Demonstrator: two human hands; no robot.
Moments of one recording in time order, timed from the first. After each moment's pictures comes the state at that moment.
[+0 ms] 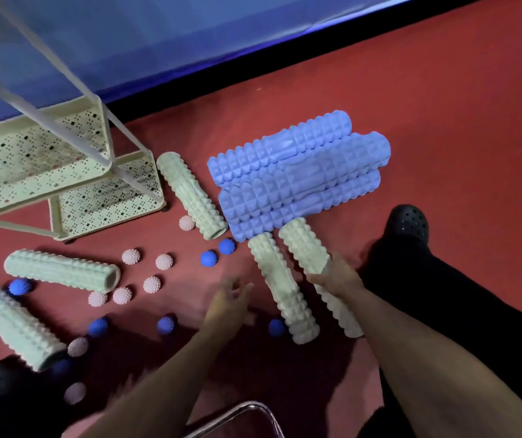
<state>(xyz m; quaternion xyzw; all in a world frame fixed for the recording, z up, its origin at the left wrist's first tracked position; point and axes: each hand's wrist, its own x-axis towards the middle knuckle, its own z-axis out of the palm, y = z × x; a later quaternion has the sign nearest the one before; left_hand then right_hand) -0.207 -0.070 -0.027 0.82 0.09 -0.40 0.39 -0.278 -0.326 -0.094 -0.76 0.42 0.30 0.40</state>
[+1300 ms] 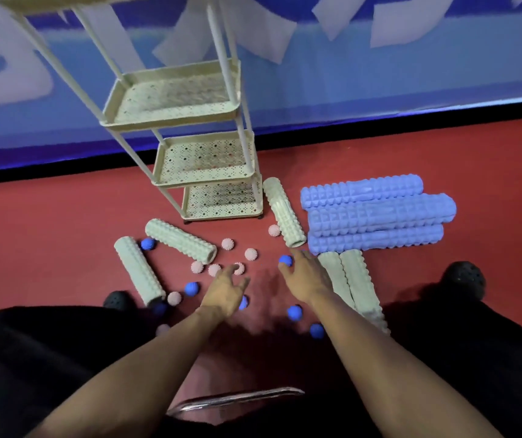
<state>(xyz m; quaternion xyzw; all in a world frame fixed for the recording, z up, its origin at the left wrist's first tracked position) -0.207 0.118 0.094 0.90 0.06 -0.28 0.33 -0.228 -0.089 0.104 -0.91 0.16 0.19 0.33</state>
